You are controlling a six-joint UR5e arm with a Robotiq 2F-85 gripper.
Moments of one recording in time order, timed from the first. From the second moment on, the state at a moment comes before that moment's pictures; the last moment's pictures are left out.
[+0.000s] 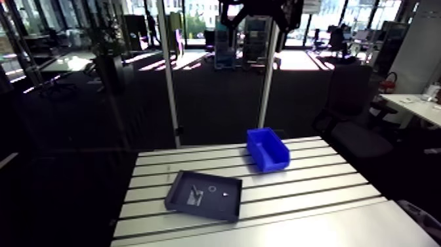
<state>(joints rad) -0.18 -1.49 1.33 -1.41 -1.54 -1.61</state>
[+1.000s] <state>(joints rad) -0.18 -1.50 1.39 -1.46 -1.54 -1.61</state>
